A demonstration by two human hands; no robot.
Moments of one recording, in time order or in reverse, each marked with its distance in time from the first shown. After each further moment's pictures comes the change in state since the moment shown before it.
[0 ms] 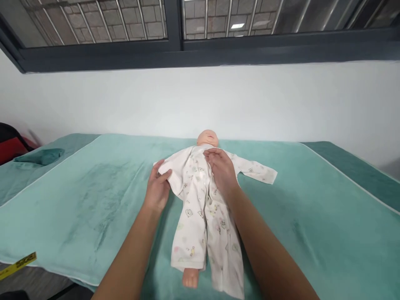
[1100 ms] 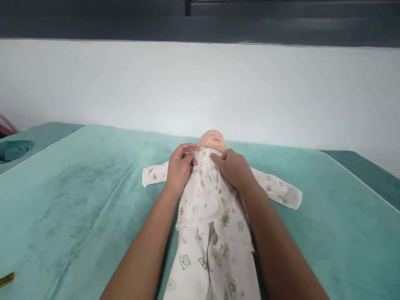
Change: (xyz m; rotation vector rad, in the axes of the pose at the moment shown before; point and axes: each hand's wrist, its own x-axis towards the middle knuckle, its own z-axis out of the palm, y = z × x) left_hand 0.087 -0.024 0.079 0.481 -0.236 0.142; right_hand 0.079 -0.010 -0.021 -1.475 0.001 0.212
